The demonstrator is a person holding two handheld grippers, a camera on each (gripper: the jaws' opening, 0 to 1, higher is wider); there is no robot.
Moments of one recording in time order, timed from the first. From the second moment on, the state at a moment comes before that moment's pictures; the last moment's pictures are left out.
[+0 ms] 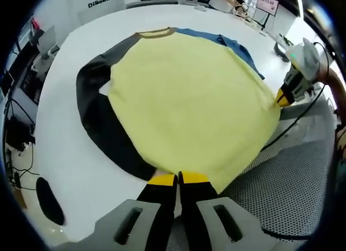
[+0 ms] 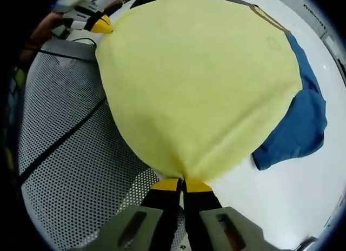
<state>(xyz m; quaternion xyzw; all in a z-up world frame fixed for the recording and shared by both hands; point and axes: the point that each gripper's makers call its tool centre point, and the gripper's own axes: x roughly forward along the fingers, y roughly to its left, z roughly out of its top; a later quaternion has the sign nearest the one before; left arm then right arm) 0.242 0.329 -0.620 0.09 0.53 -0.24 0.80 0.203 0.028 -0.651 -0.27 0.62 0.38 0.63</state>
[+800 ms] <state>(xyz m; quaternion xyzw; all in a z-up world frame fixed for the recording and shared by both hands) 0.271 0.272 -0.617 0.09 0.55 -0.30 0.78 0.204 0.028 -0.651 -0.26 0.62 0.38 0.64</state>
